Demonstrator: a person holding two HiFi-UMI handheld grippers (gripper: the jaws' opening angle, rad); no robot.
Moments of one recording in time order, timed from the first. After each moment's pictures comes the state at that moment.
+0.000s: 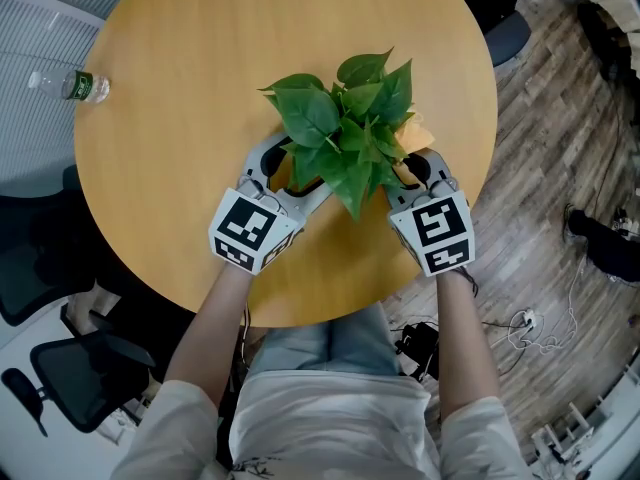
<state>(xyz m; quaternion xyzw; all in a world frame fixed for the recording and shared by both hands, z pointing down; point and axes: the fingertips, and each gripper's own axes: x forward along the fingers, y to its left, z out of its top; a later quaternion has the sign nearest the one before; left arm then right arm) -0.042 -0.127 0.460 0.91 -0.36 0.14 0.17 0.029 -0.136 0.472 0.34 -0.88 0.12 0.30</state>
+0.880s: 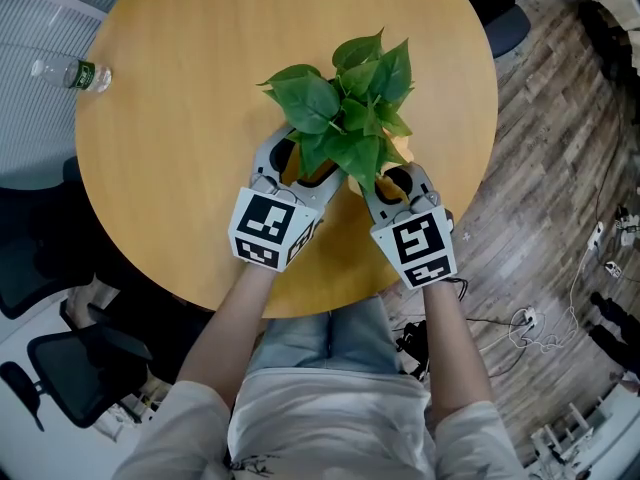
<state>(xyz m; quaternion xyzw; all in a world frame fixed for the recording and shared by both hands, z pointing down) -0.035 -0.122 0.462 0.88 -0.43 0.12 0.18 0.006 -0.088 0.479 0.32 -0.89 0.12 0.30</state>
